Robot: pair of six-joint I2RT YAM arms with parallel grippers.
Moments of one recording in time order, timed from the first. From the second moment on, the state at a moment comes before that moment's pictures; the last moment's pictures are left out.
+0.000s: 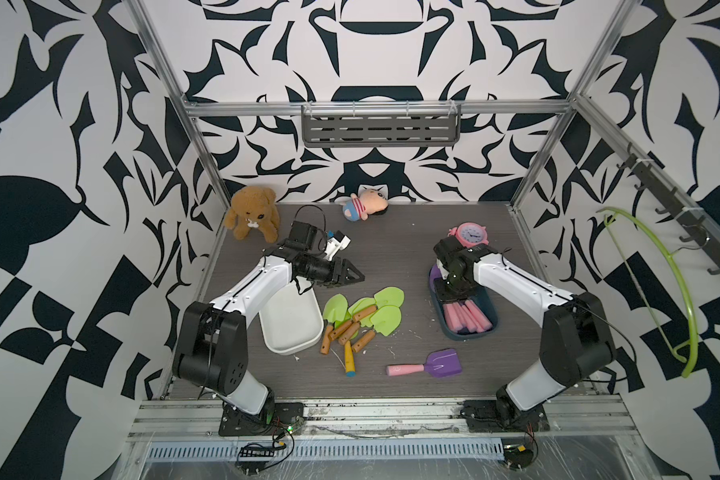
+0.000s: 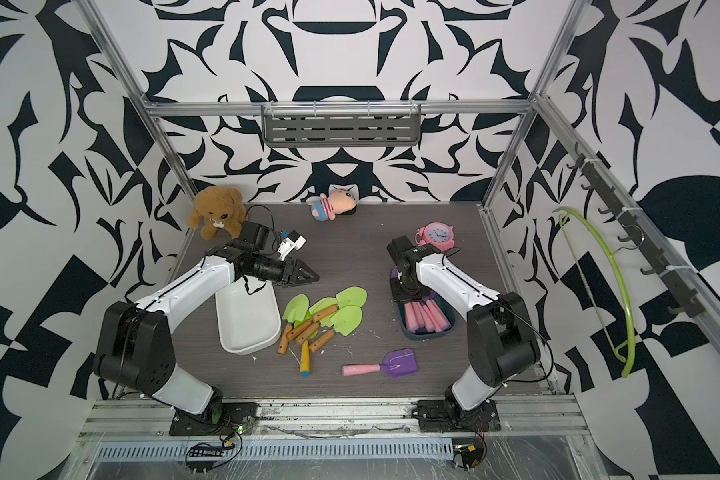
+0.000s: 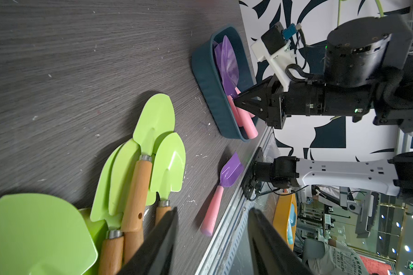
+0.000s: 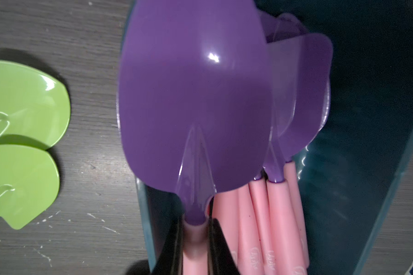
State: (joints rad) left arm -0.33 1.57 1.14 -0.60 0.95 -0.23; right arm 0.39 1.61 1.16 -0.97 0.07 0.29
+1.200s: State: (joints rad) left arm -0.39 1.55 1.14 -0.66 0.87 -0.09; right arm 0.38 1.34 1.12 -0.98 0.07 0.33
